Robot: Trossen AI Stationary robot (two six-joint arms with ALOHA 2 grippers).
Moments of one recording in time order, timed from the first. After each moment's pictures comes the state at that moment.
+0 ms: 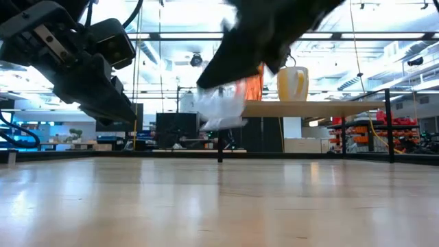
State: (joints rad) left arm -0.37 1.41 0.41 0.44 -0.15 -0.48; right arm 0.41 1.93 1.22 -0.05 0.64 0.38
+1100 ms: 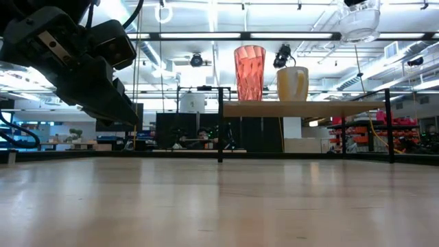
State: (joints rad) left arm -0.37 1.41 0.41 0.44 -0.16 -0.46; right arm 0.74 1.19 1.22 -1.50 1.09 1.37
